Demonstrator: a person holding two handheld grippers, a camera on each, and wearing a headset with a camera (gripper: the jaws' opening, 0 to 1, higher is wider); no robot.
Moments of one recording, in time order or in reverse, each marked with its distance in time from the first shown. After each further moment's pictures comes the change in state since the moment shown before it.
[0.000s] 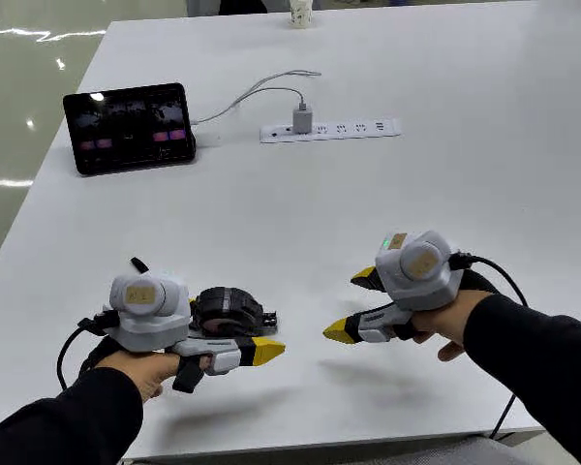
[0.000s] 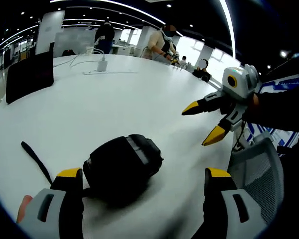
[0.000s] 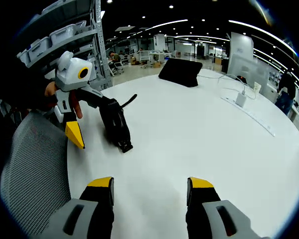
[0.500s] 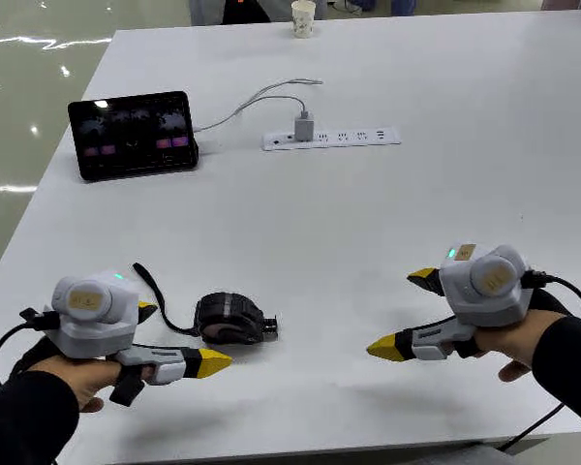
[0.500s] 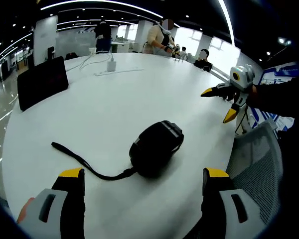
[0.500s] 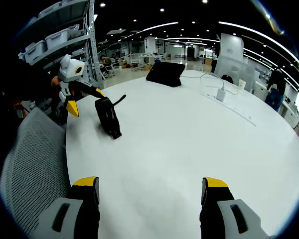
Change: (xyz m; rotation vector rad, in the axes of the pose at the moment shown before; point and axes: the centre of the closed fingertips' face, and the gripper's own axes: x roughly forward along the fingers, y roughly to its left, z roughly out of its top) left arm -0.062 0.043 -0.007 0.062 0.042 0.053; right arm -0.049 -0.021 -0.029 0.030 -0.023 -0.075
